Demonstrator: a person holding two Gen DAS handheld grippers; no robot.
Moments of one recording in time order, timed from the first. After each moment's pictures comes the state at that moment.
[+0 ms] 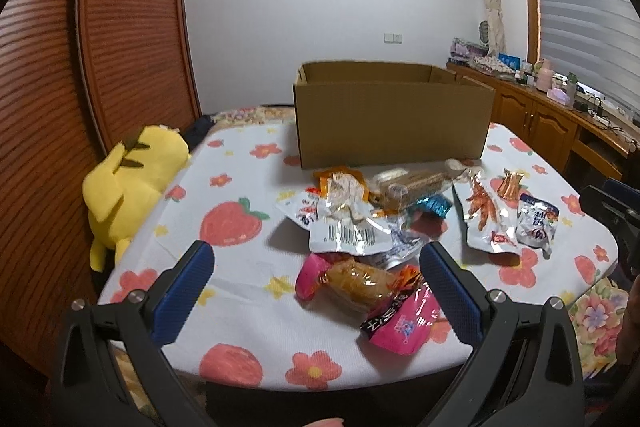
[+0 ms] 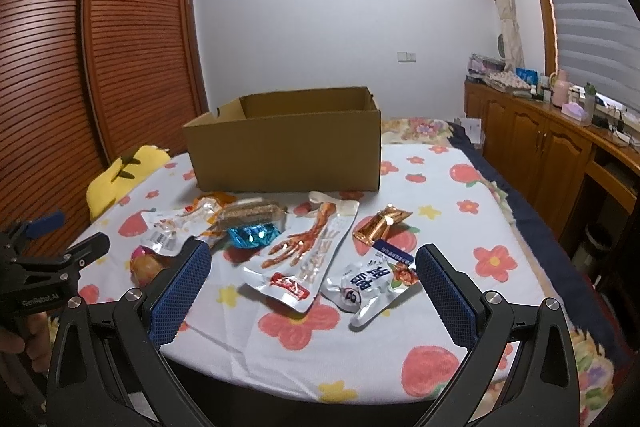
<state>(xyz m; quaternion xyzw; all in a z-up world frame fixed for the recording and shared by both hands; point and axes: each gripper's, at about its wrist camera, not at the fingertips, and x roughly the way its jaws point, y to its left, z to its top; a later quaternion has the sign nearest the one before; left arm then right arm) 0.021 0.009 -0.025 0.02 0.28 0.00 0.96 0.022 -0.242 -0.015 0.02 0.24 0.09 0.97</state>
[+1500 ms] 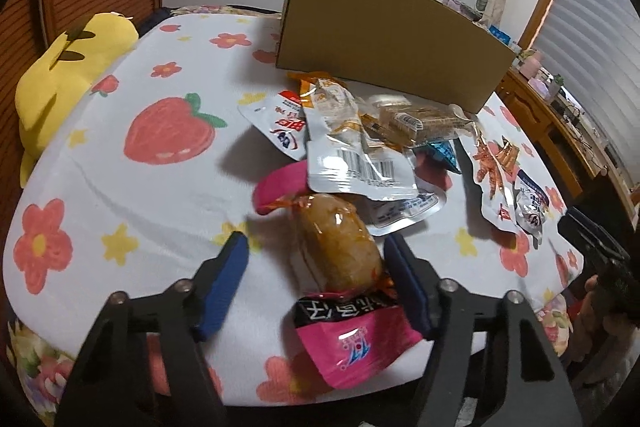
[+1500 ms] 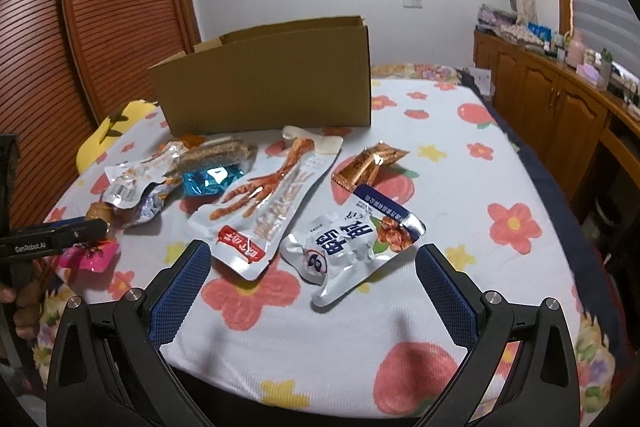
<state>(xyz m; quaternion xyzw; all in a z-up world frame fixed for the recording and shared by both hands) 0.082 0.036 -0.076 -0.10 0.43 -0.09 0.89 0.070 -0.271 -0.059 0.03 0.34 0.12 0.93</state>
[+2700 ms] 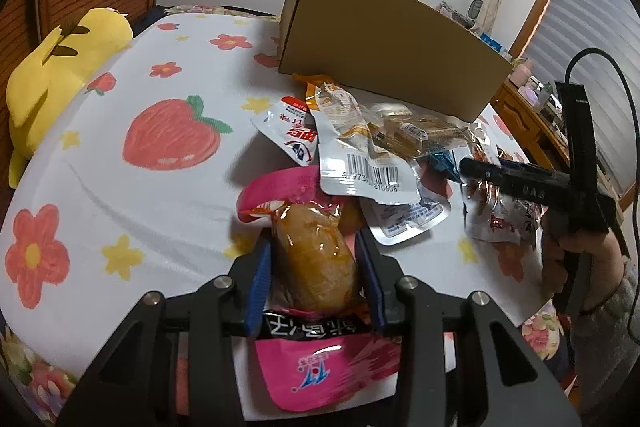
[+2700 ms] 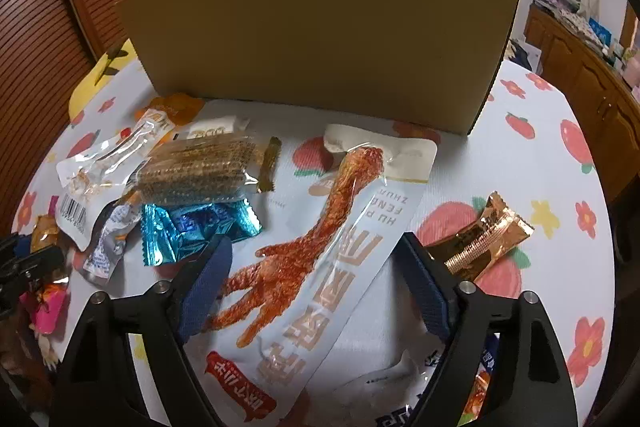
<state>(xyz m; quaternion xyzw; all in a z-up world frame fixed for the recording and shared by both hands) 0.085 0.053 -0.077 -0.11 0.42 -0.11 0.89 0.193 -0.207 -0.085 -0.05 0.45 0.16 0.88</state>
